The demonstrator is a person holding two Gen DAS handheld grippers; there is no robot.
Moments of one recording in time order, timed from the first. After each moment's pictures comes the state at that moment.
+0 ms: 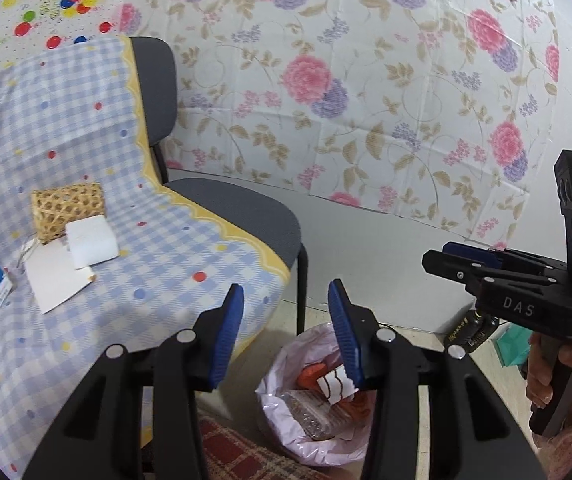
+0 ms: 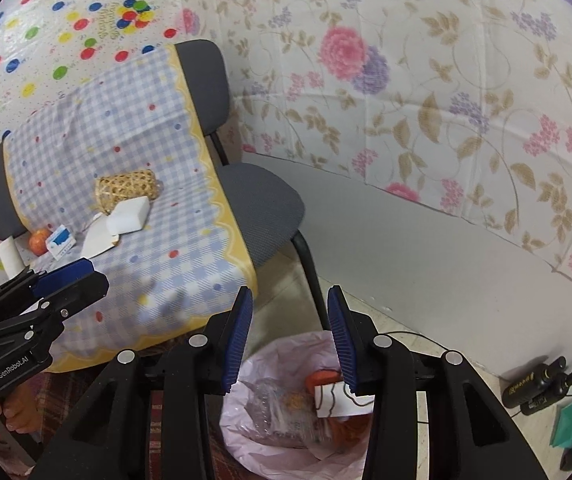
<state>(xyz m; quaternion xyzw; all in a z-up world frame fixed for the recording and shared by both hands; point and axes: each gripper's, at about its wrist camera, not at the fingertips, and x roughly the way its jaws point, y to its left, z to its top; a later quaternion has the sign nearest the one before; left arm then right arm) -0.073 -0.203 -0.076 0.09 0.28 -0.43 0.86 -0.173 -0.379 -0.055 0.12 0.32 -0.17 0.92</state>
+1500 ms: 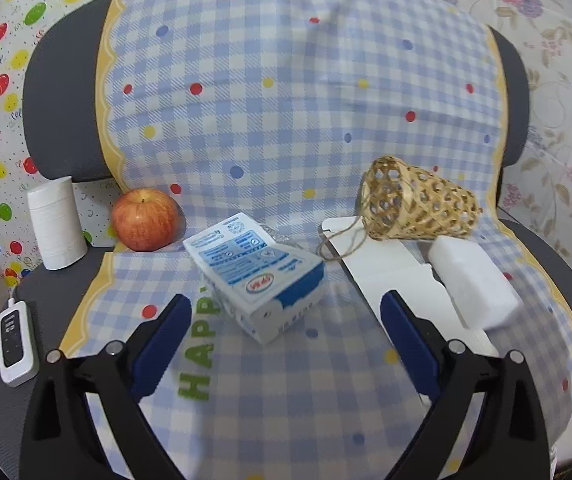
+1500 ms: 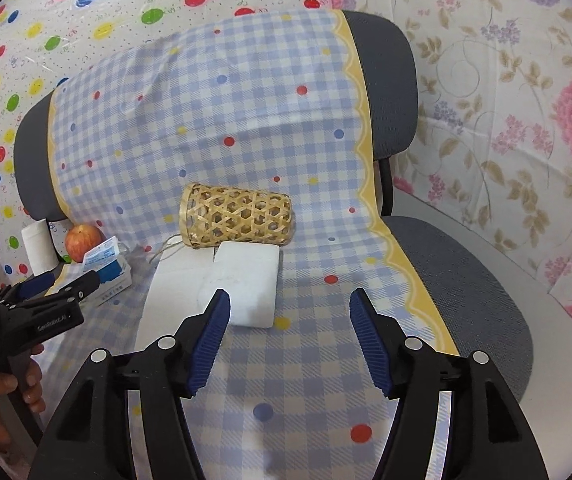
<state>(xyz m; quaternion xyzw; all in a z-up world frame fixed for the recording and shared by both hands) 0.153 -0.033 -0.105 0.01 0.34 -0.01 0.94 0.088 -0.269 -0.074 0.05 0.32 -0.01 0.95</state>
